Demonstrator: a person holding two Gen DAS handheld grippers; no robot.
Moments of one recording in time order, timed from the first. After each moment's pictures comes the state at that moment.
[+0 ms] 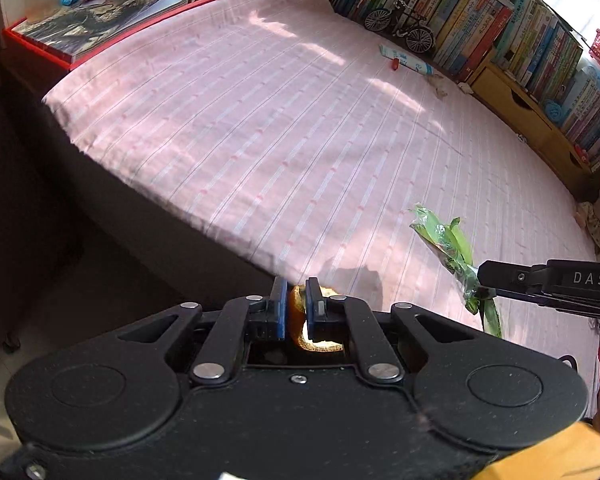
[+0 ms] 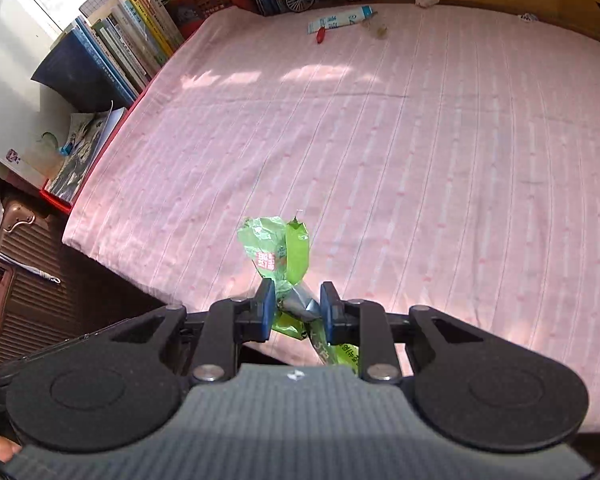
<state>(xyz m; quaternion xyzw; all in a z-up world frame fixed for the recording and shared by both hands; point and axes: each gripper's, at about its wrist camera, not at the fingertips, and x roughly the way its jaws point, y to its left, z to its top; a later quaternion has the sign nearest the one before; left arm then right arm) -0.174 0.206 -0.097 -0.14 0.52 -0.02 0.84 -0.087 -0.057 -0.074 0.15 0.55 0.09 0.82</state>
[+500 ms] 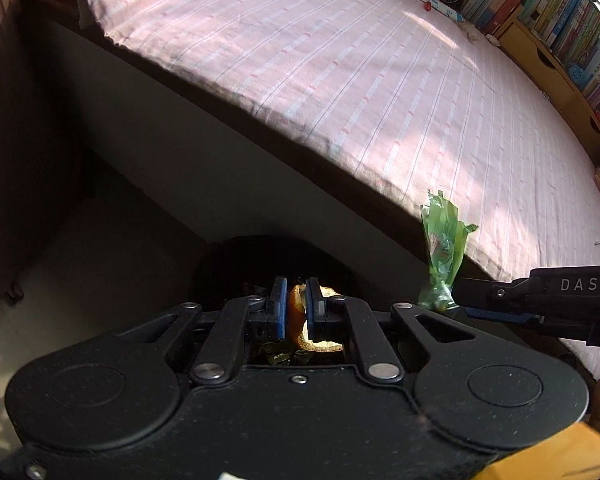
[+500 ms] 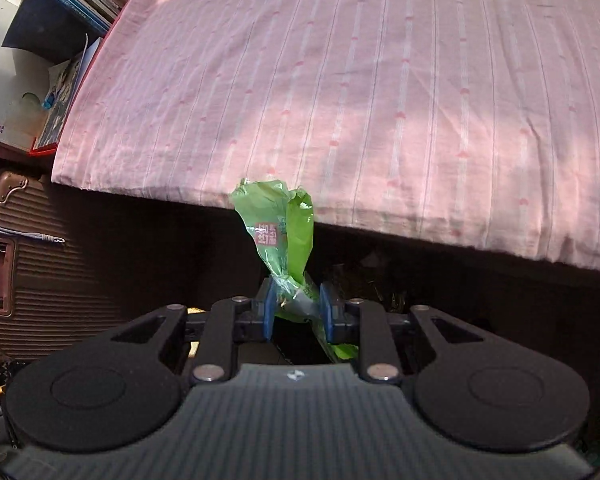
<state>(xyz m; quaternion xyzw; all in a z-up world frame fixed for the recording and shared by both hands) -0.219 0.220 -0.152 -0.15 0.57 -0.01 0.81 -0.137 -0.026 -0.141 0.21 0.63 0.07 0.74</state>
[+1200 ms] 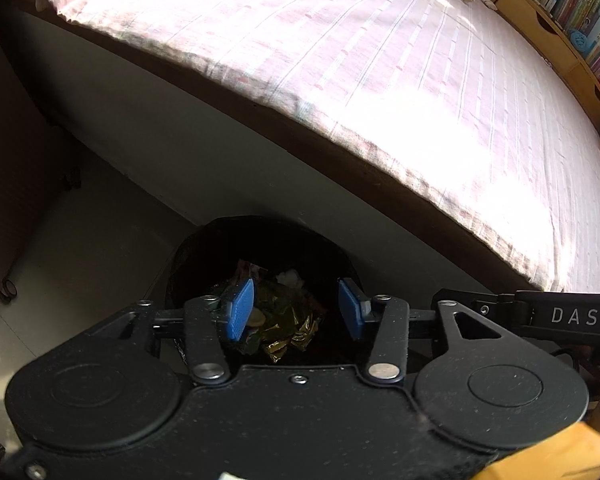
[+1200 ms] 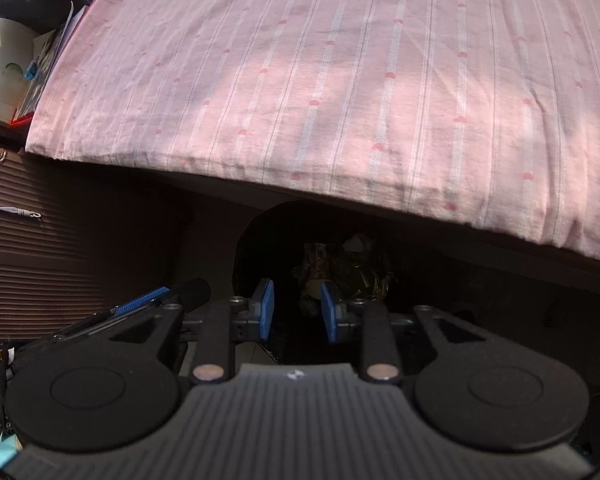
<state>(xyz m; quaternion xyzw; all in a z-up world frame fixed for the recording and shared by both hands) -0.200 0.189 -0.179 -0.13 0.59 -0.02 0.79 -0.143 -0.021 -0.160 0.18 0.65 0.07 0.74</state>
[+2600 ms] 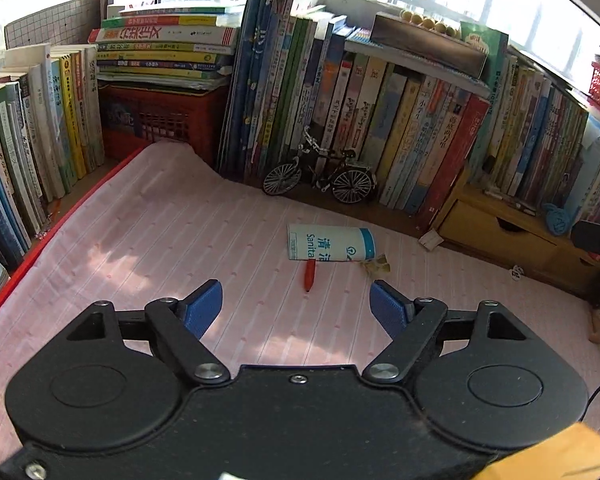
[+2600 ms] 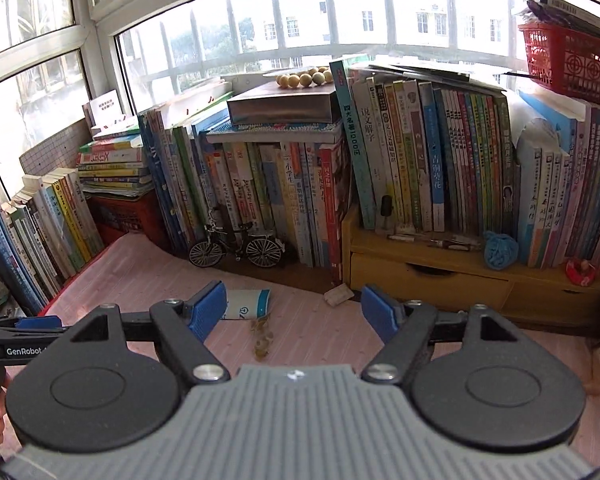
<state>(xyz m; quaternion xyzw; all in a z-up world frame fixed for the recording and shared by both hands) 0.170 0.066 -0.042 -0.06 0.41 -0.06 0.91 0.151 -0.195 0.017 0.04 0.34 0.03 0.94</state>
